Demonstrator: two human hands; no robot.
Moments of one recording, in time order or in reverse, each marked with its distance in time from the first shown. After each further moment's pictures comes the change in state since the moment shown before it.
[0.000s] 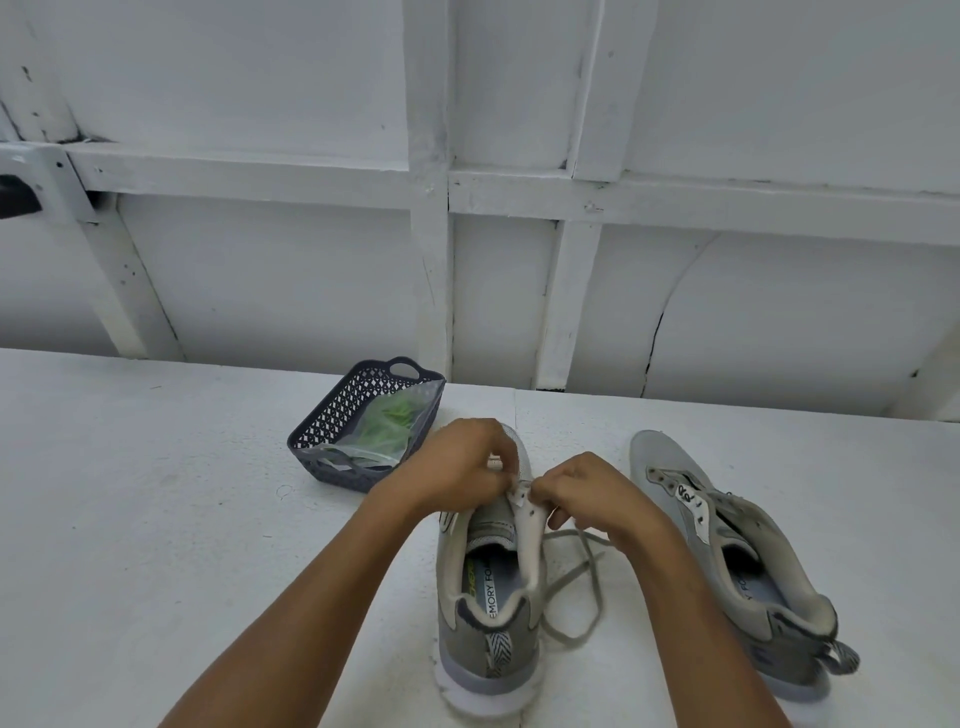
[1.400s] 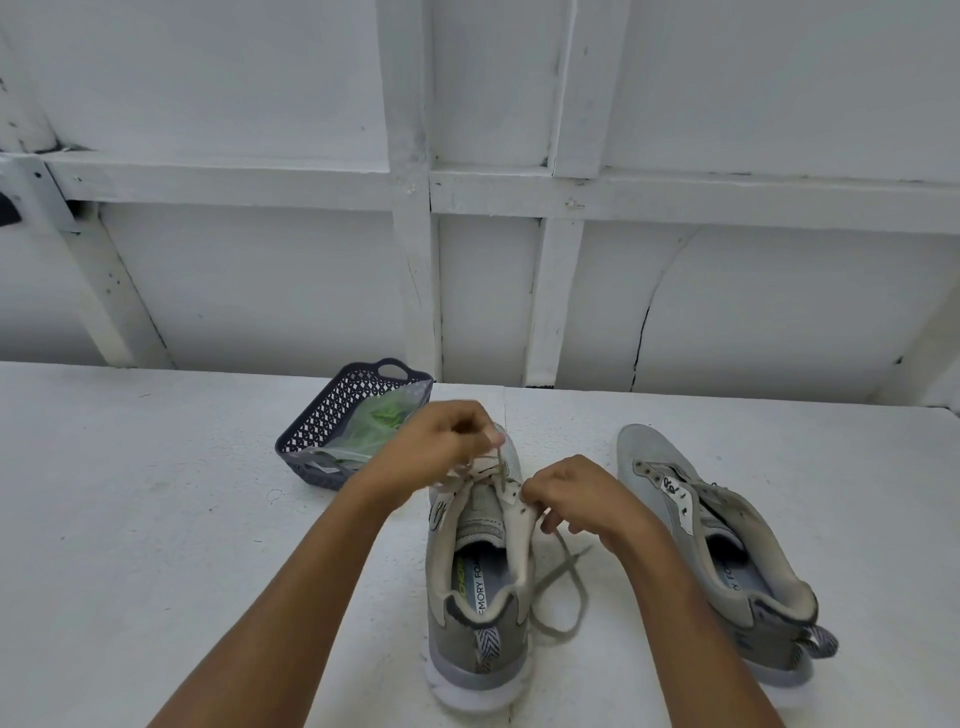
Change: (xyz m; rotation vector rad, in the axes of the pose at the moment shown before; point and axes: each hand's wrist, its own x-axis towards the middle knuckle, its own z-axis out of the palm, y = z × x) left_hand -0.011 0.006 -0.016 -0.714 0.077 -0.181; right_hand -0.005 0.006 -0.001 -0.004 -0.023 -0.005
